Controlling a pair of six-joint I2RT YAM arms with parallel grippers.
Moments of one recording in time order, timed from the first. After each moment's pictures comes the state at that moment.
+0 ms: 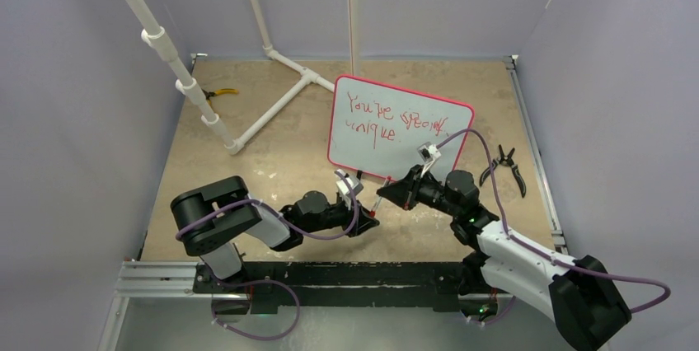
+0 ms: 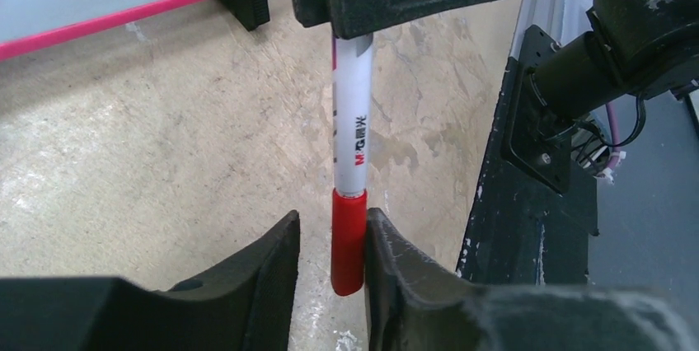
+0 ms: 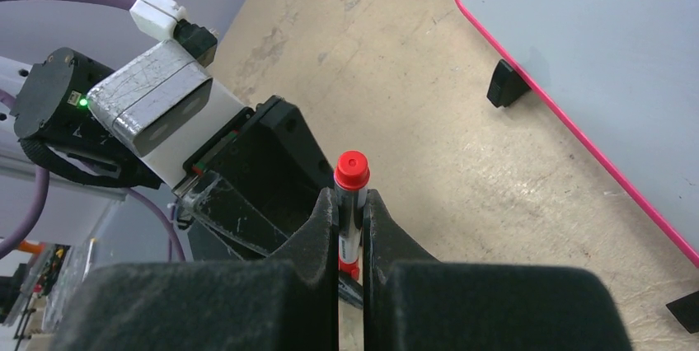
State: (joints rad) left arm -1.04 1.66 0.33 1.11 0.17 -0.43; right arm 0.55 0.90 0.21 0.52 -0.46 0.65
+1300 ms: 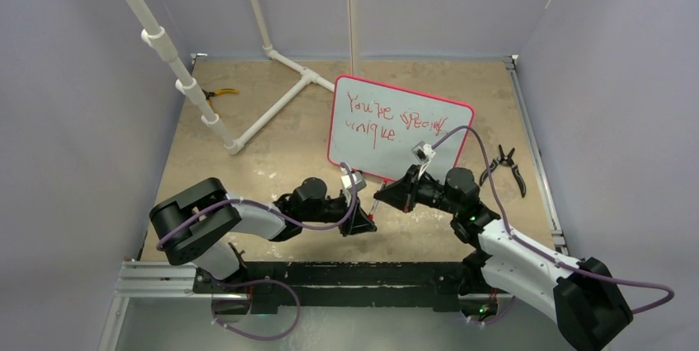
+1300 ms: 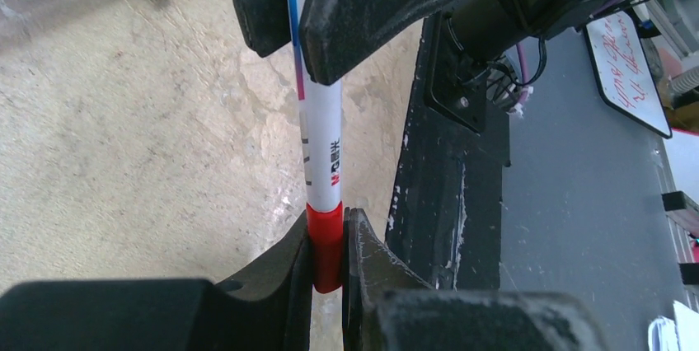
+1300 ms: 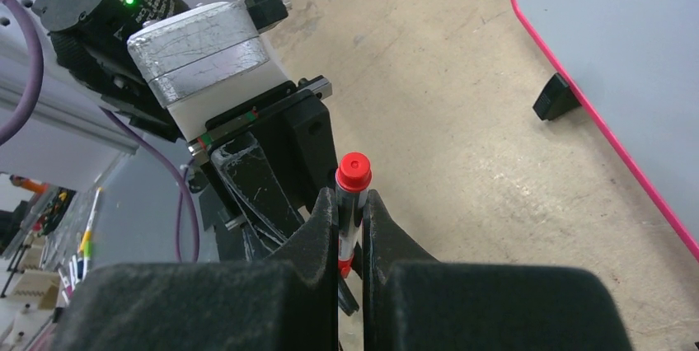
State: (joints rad) left arm -0.96 1.55 0.39 0.87 0.49 -0.45; right arm 0.57 0.89 0.24 0.47 -0.57 0.57
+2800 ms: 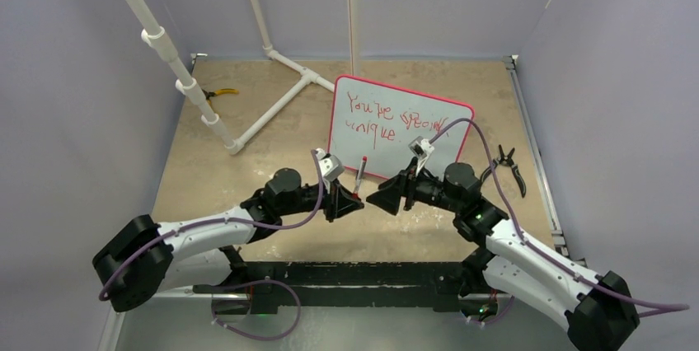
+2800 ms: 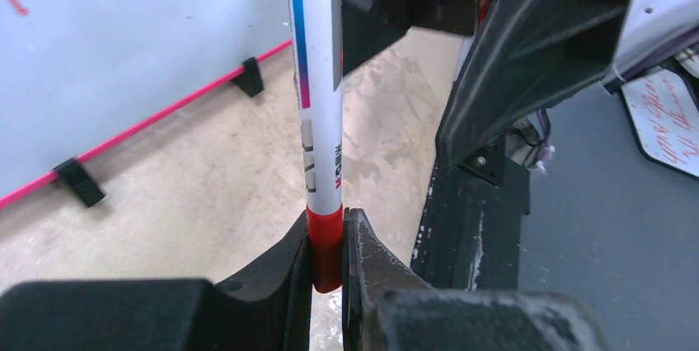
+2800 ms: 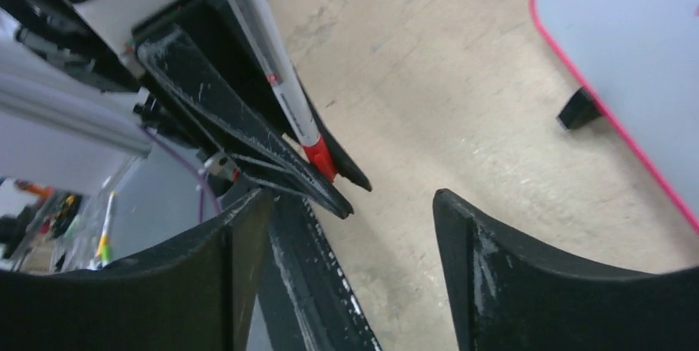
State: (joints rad) left arm -0.87 1.16 0.40 0.56 0.44 -0.34; right arm 0.65 0.80 0.37 0.25 -0.50 0.58
